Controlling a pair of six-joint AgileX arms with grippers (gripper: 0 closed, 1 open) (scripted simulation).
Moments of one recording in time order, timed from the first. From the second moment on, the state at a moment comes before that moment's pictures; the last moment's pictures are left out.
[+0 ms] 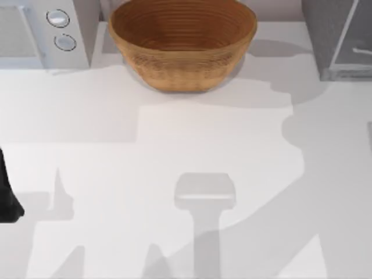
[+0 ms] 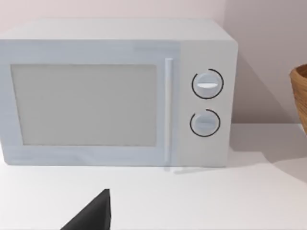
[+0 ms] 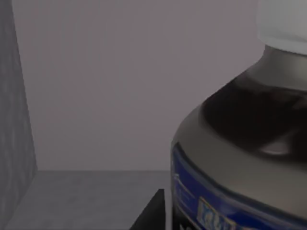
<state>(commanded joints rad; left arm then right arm) 0.00 0.00 0.00 0.00 0.00 0.00 -0.20 2.25 1.28 0.98 -0.16 0.01</state>
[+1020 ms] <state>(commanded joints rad) 0.00 0.00 0.00 0.00 0.00 0.00 -0.20 2.13 1.32 0.82 -0.16 0.02</state>
